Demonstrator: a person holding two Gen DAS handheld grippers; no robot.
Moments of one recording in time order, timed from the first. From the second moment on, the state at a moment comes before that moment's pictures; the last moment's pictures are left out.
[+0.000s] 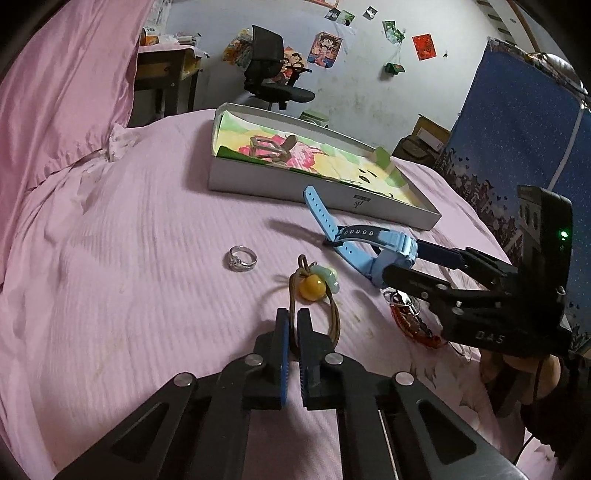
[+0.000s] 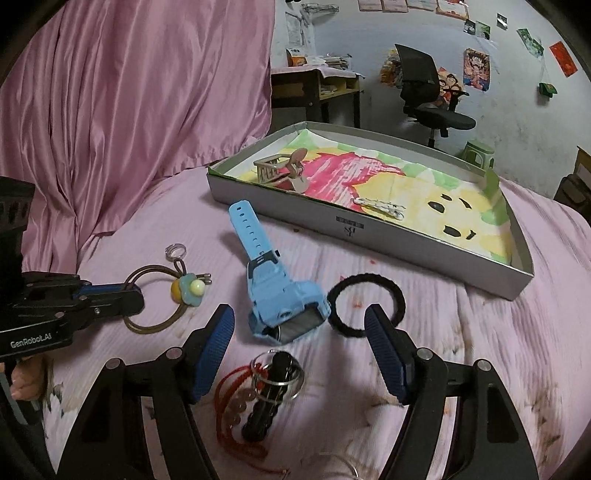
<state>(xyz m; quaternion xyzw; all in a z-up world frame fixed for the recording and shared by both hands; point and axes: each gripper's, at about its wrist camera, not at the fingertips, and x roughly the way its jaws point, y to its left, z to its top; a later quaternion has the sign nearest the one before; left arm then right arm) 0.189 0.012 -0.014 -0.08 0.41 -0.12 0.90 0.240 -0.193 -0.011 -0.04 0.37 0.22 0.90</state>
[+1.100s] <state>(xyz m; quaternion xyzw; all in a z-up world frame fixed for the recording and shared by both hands) 0.260 0.010 0.073 -0.07 0.34 -0.15 0.93 0.246 -0.212 0.010 0.00 0.32 0.22 0.92</state>
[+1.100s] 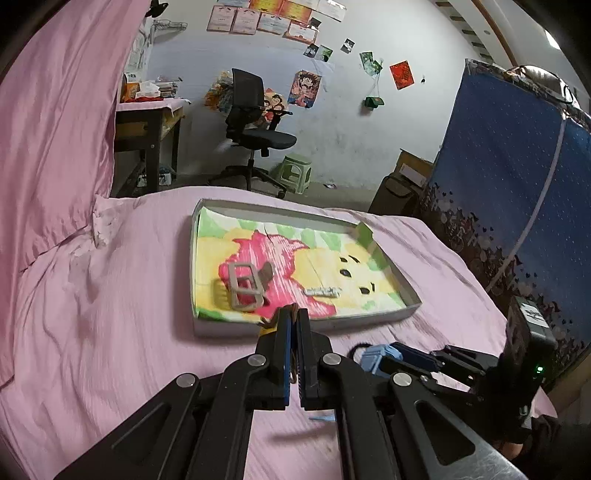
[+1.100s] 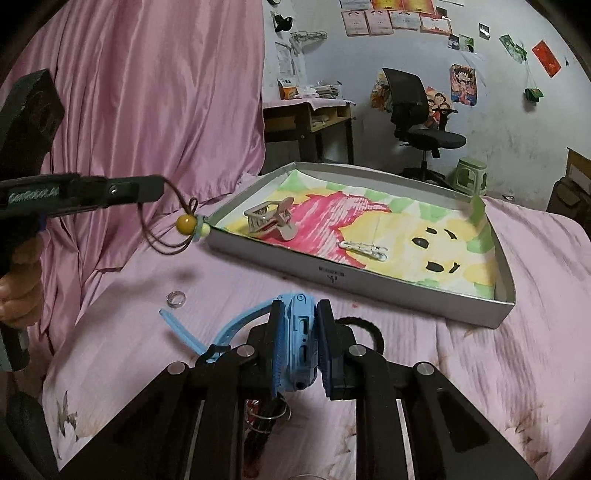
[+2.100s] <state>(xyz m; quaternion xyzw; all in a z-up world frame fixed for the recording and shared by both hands) 0.348 -0.019 0.016 -0.10 0.37 -0.14 0.91 0.360 -0.249 -0.006 0.06 0.35 0.05 0.94</state>
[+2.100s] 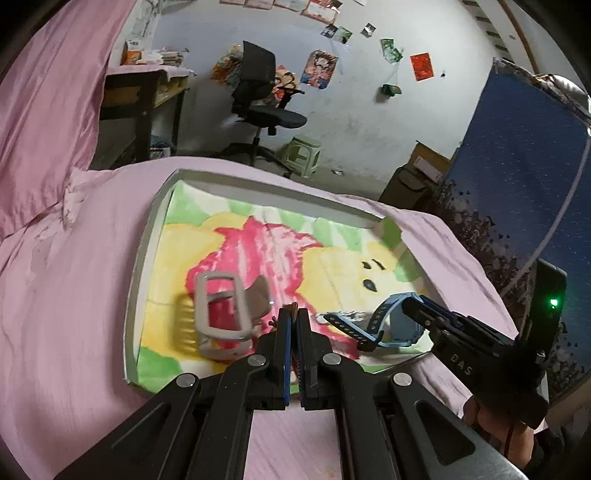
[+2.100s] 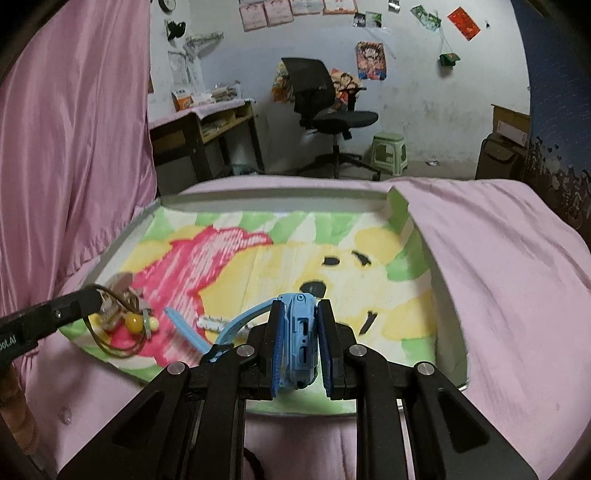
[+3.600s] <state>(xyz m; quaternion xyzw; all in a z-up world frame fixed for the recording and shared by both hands) 0.161 -0.018 0.048 -0.05 0.21 -0.06 0.97 0.176 -0.266 0.064 0.03 0.18 0.14 0.97</state>
